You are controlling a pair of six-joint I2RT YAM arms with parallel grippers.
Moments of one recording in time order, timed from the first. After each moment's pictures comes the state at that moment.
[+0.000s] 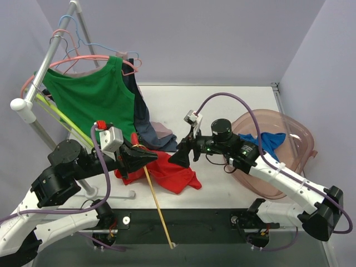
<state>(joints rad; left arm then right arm) -0.92 0.69 1.16 -0.44 0.33 -0.18 0.82 1.11 0.96 -0.19 -0.45 0.27</state>
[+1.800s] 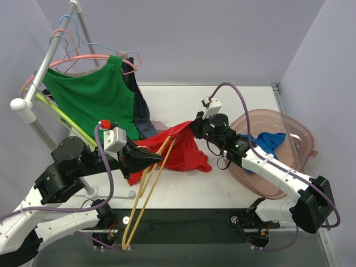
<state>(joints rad) -0.92 0.72 1.17 -0.41 0.43 -0.18 0.72 1.25 0.91 0.03 0.18 0.32</state>
